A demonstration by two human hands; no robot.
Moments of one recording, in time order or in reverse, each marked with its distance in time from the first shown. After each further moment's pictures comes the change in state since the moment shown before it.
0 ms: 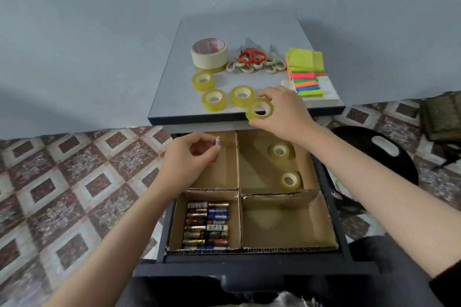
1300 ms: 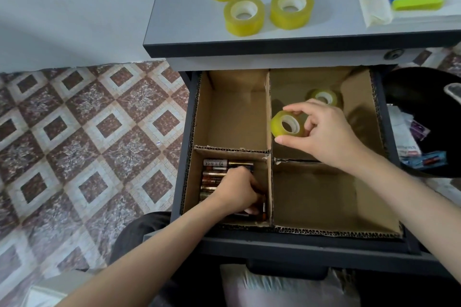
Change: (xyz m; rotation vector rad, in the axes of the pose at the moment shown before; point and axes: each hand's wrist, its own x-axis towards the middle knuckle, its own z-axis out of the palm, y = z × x) left_hand -0.038 -0.106 0.094 0.074 -0.716 -0.682; right_hand -0.062 0.036 0.093 0.249 -0.227 0.101
